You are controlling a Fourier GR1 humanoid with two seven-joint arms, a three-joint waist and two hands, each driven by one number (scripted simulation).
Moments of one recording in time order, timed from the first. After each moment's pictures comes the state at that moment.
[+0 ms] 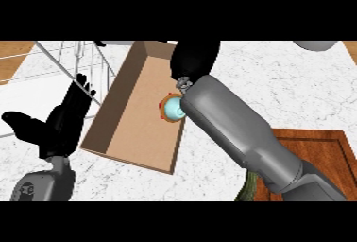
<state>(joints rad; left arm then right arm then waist) -0.17 0.12 0.05 -1.62 0.11 0.09 0.22 -1.15 -0.01 0.49 -0.87 1.02 0.02 1.19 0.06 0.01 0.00</state>
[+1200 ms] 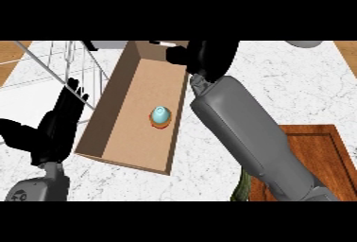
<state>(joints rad) -0.12 0.12 0.07 -1.65 0.12 0.10 0.22 -1.05 -0.01 0.32 -1.12 1.12 -0.55 1.08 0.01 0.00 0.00</state>
